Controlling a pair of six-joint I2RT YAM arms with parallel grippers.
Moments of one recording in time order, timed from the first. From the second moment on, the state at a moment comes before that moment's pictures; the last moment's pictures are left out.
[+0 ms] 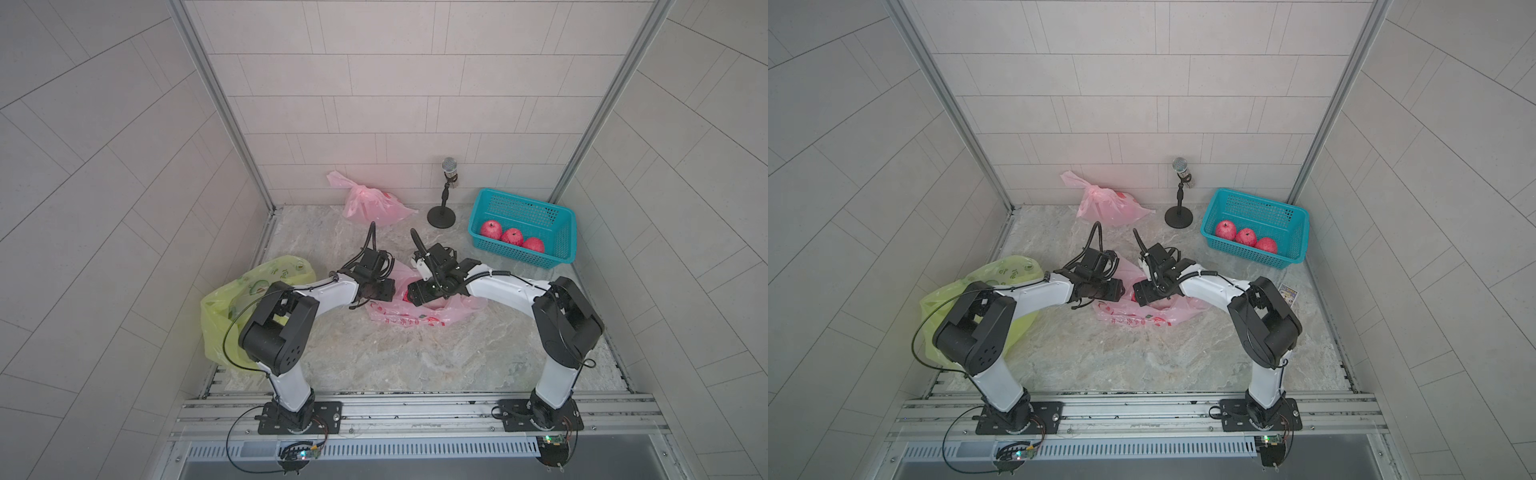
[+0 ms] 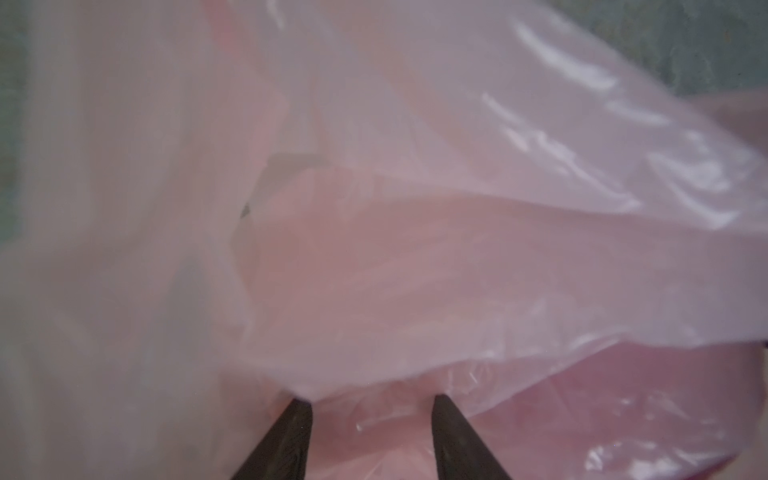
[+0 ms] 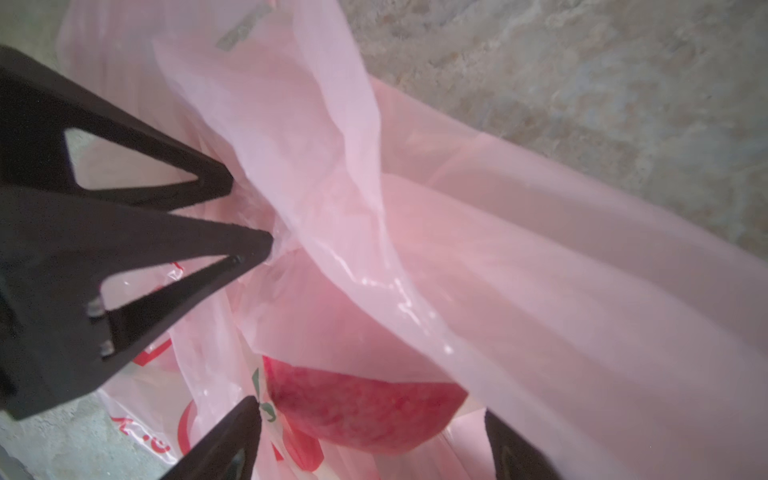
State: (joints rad) left arm -0.48 1.73 0.96 -0.23 0.15 -0.30; right arm 0.64 1.80 1.22 -0.47 -0.14 0.27
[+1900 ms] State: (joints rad) left arm -0.48 1.52 1.00 -0.28 0.23 -0.28; right arm 0.24 1.57 1.46 -0.55 -0.18 0.30
